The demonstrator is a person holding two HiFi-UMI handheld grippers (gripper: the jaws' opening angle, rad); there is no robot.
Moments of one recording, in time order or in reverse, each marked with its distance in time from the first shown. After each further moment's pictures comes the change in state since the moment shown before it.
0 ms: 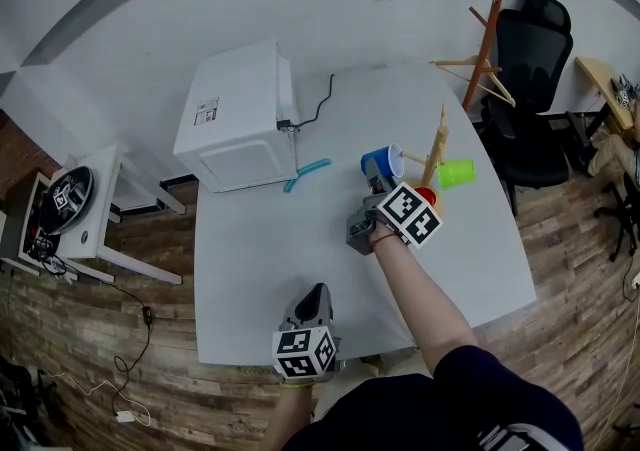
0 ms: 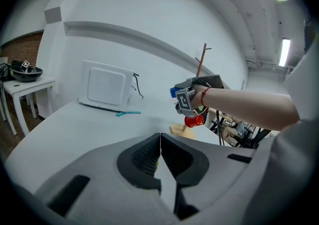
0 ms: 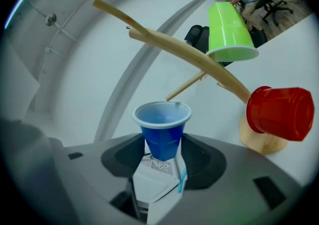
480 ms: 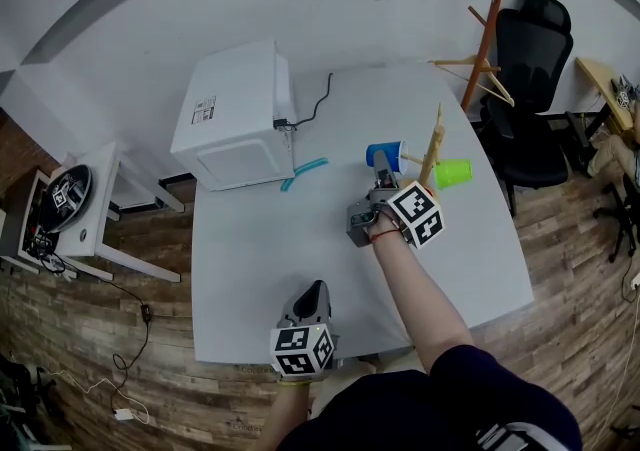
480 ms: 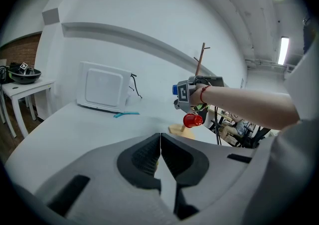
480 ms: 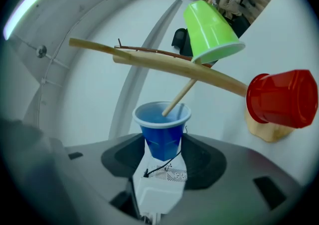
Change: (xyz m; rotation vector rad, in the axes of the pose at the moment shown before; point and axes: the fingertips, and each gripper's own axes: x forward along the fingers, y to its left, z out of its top) left arm 0.005 -0.007 0.004 0.016 0.000 -0.006; right arm -0.001 0.003 0.024 0.213 -0.099 0.074
